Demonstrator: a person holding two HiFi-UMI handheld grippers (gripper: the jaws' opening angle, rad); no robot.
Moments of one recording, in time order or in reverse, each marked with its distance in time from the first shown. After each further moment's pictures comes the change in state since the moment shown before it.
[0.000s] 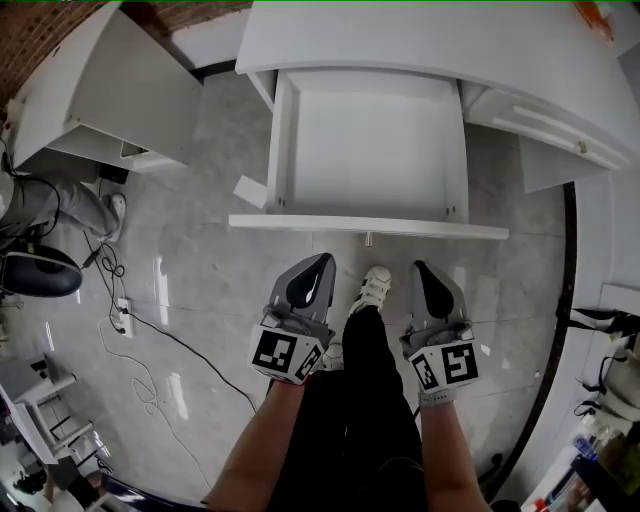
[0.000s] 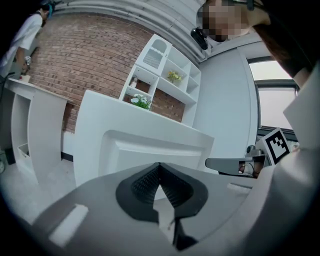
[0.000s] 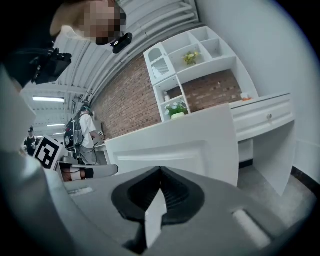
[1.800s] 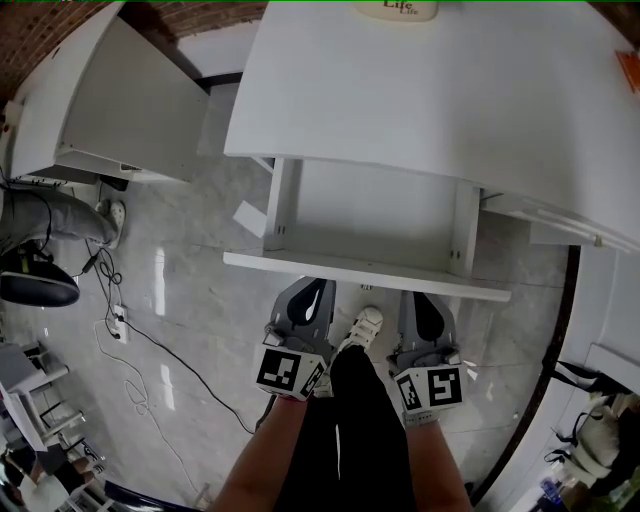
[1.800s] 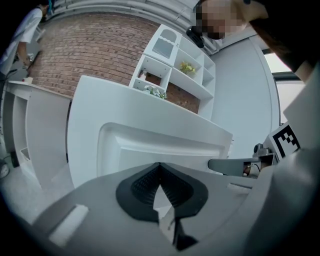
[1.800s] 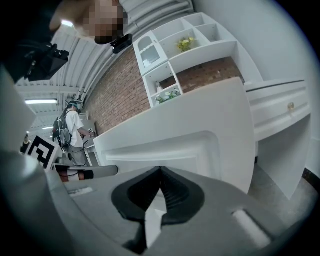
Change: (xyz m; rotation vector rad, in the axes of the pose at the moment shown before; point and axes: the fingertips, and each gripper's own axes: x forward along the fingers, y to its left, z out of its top) left arm 0.116 0.064 0.029 -0.022 0.022 0.128; right arm 0.126 -0.057 0.023 0.041 0.052 -0.011
